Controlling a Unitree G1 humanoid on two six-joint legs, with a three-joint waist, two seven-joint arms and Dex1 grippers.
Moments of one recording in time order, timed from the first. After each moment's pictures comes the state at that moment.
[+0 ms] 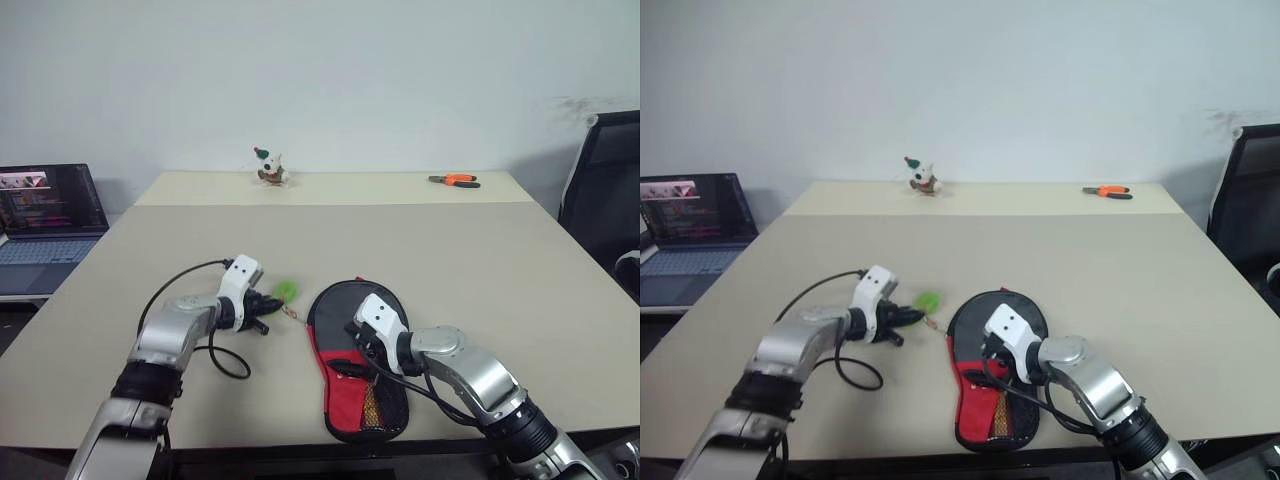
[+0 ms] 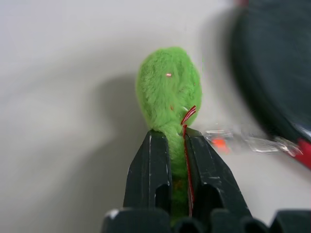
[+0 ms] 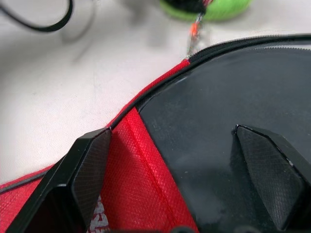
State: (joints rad) left arm -0.73 0.58 -0.10 0.46 -0.21 0.62 -0.75; right arm -0.52 -0.35 0.43 -0.12 0.19 0.71 0.68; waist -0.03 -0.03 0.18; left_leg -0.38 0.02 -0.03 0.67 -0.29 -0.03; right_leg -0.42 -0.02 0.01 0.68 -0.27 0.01
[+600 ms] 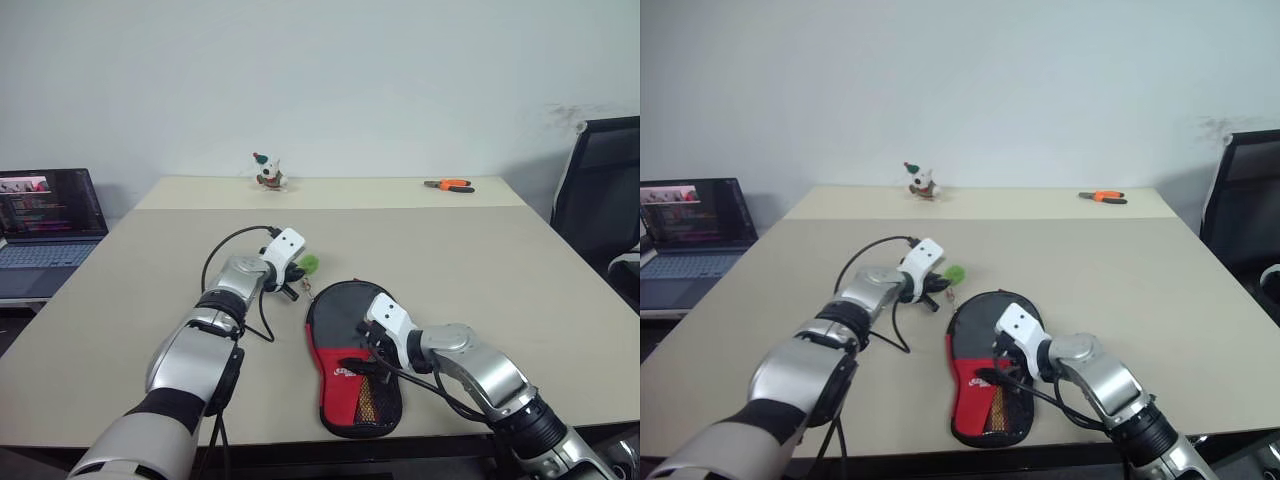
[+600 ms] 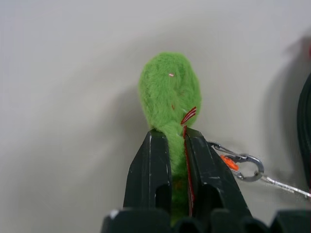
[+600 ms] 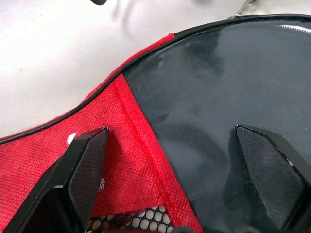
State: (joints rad) left arm -1.23 0.34 -0.19 1.32 0.13 0.09 -0.62; right arm -0.52 -0.40 0.40 -0.12 0.18 0.74 0.70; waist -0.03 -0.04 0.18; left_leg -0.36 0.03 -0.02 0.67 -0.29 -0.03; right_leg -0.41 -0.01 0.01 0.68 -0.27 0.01
